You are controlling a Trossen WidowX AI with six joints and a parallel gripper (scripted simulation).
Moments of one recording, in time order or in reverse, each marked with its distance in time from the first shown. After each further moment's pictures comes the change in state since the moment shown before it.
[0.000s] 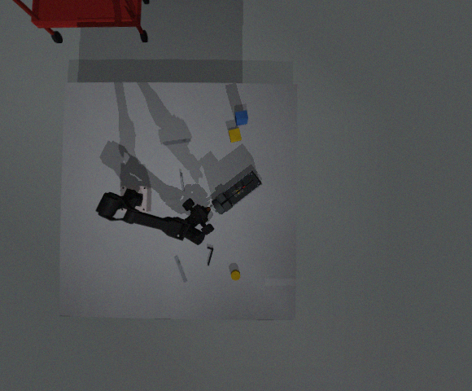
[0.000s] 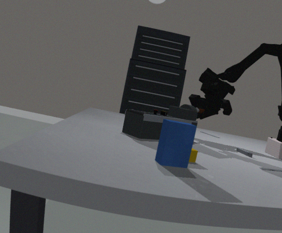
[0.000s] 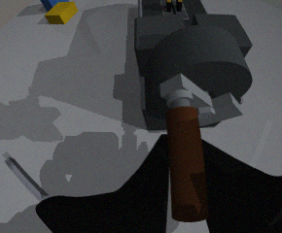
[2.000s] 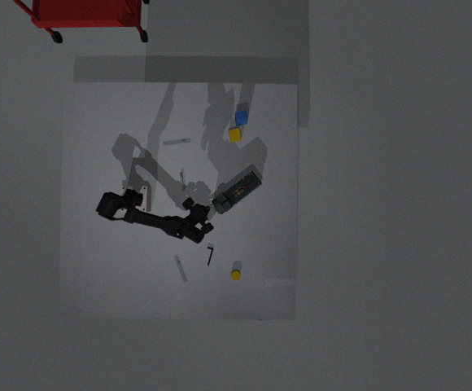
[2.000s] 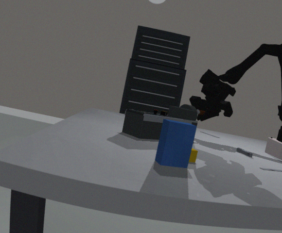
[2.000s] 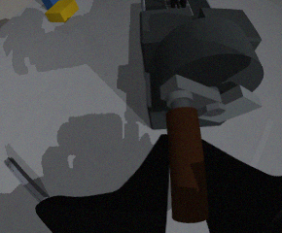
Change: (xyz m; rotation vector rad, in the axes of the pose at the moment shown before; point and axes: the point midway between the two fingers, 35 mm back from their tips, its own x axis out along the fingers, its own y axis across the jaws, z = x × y) arm 0.005 0.005 -0.004 0.005 0.001 0.003
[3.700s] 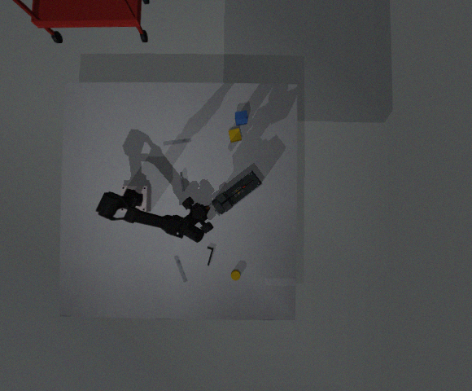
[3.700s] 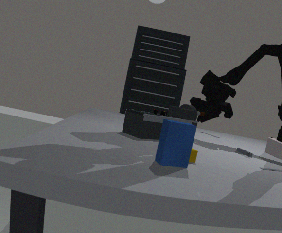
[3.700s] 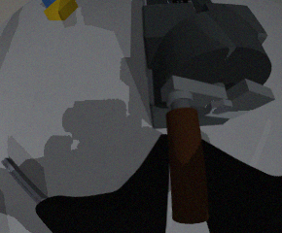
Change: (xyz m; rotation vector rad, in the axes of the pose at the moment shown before) arm 0.004 0.003 -0.003 -0.001 0.001 -0.005
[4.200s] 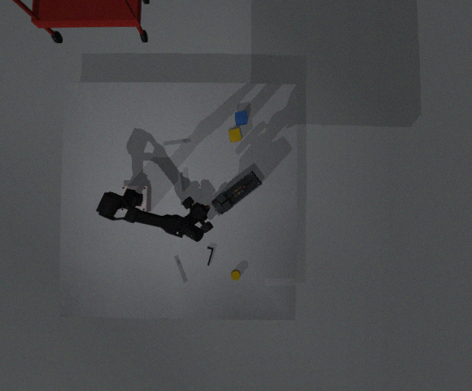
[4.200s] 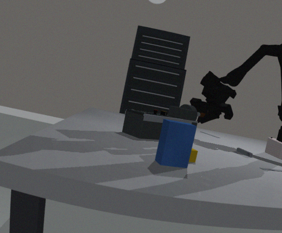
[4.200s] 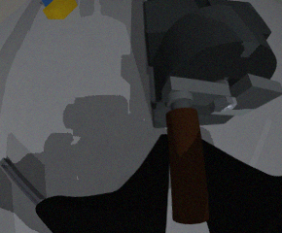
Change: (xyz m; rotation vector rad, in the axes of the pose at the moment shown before) arm 0.003 0.002 -0.003 -0.001 -0.001 -0.004
